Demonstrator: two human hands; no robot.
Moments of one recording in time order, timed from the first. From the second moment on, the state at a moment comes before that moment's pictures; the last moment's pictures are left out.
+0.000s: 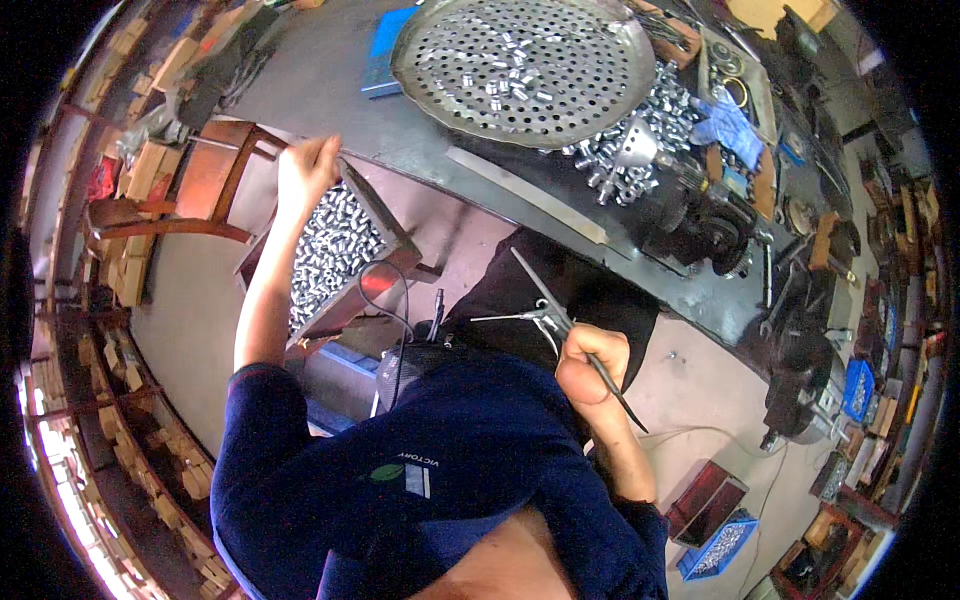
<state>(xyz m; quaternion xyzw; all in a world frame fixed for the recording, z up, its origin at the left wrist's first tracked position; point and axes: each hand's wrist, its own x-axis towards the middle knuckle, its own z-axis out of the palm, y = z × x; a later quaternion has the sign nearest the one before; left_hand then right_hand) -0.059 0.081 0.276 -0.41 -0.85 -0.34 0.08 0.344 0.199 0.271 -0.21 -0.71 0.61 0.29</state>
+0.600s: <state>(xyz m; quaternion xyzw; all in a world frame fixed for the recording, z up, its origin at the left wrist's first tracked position) -0.068 0.009 0.179 -0.39 -0.91 0.08 -0.08 0.342 0.201 0.266 -0.21 -0.73 0.59 0.26</state>
